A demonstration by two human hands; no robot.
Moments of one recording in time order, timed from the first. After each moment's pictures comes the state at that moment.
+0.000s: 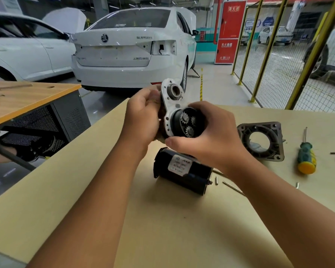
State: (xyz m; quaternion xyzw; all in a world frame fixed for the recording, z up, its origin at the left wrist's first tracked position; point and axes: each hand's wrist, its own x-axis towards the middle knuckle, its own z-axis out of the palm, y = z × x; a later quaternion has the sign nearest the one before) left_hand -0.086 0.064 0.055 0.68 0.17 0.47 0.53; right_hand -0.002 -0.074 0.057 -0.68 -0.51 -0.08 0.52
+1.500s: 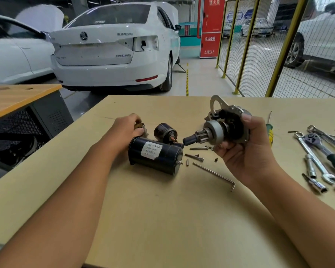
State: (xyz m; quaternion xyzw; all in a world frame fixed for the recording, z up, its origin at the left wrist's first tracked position) left_hand -0.073 0.112 -0.005 0.92 0.30 0.20 0.18; right_hand 0.044 -0.179 0.014 -0.39 -0.22 0.31 0.84
